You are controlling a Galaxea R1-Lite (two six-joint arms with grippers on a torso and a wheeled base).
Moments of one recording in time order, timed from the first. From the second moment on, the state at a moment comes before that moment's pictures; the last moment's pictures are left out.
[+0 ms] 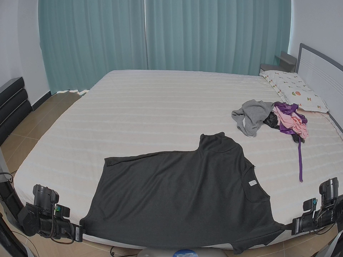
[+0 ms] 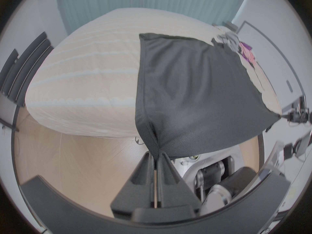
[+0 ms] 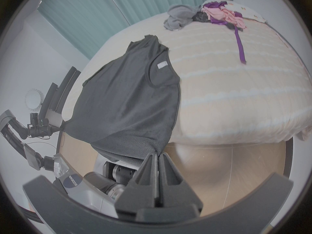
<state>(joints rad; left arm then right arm) -0.01 1.83 -0.05 -0.66 -0.15 0.03 -0.14 1.63 -0.02 -0.48 0.36 -0.02</state>
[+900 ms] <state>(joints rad) -0.05 1.86 -0.38 -0.64 -0.15 -0.33 -0.07 1.79 -0.32 -0.57 0.37 0.14</state>
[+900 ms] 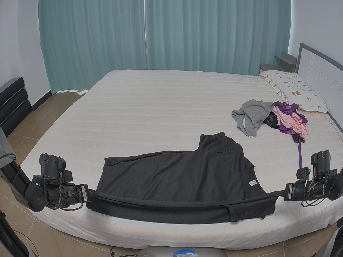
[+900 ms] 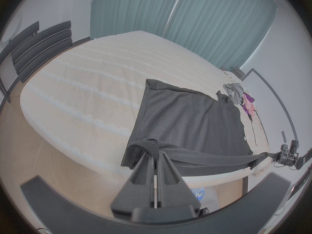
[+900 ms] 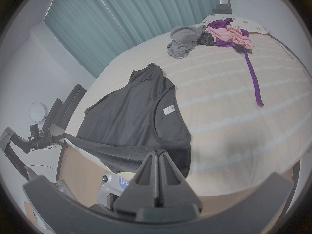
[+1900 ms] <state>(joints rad) -0.05 2.11 -0.58 -0.64 -0.15 -0.43 -0.01 2.08 -0.59 -0.57 0.35 0.14</state>
